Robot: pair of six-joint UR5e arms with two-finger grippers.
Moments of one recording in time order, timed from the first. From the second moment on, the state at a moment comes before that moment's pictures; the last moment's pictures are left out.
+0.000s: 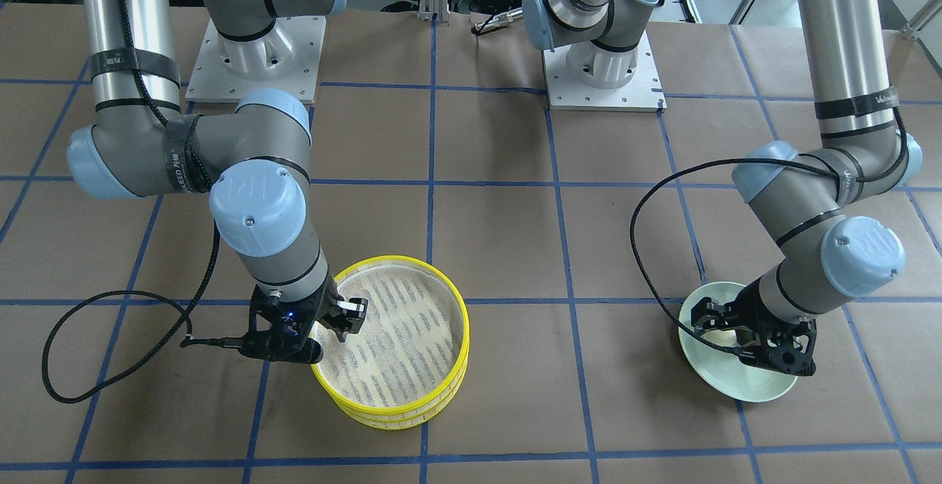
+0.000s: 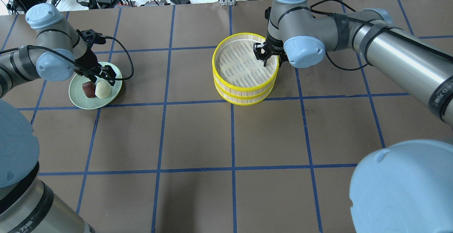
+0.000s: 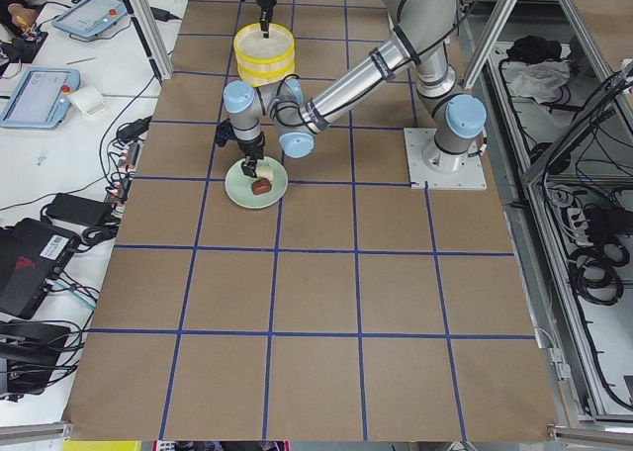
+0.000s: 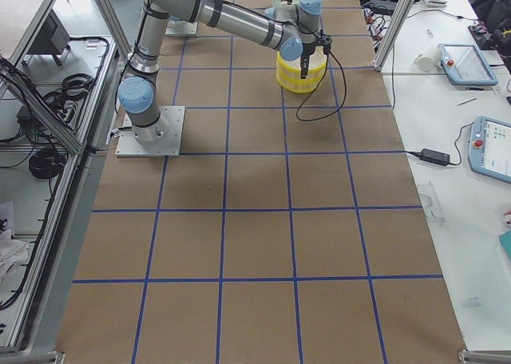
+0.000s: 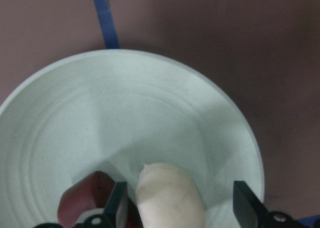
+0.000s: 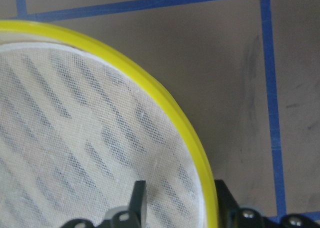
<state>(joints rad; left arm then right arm) -1.24 -2.07 -1.68 -0.98 1.59 0.55 1.71 -1.10 1.58 -2.13 -1.56 0.26</state>
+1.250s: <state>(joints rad) -1.24 -2.08 -1.68 -0.98 1.60 0.58 1.66 -1.20 1.57 -2.01 -1.54 0.24</state>
